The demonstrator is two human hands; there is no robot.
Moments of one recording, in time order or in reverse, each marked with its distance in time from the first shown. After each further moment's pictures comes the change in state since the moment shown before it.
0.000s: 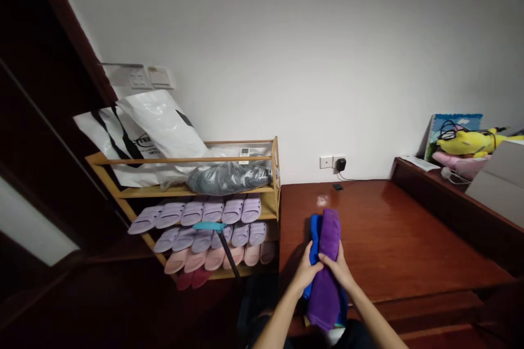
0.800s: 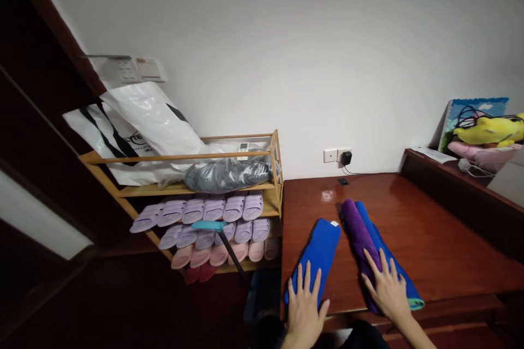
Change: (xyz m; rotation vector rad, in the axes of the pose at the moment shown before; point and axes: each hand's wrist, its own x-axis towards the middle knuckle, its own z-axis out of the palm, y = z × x) left_hand -0.071 -0.031 0.004 1.325 0.113 0.206; right_hand -0.004 0.051 -0.111 -1.566 0.201 -0.424
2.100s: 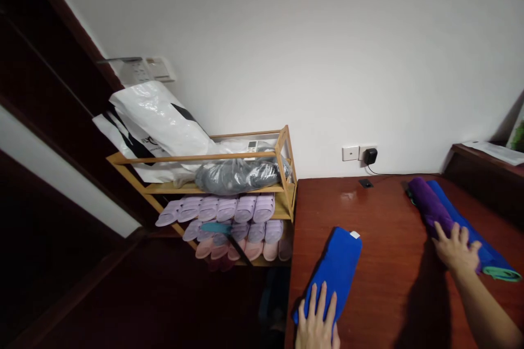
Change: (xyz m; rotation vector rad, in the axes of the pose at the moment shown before) left_hand 0.008 -0.004 0.054 0.103 0.057 -0.086; right_hand 0.188 0.160 0.100 -0.033 -0.025 0.231
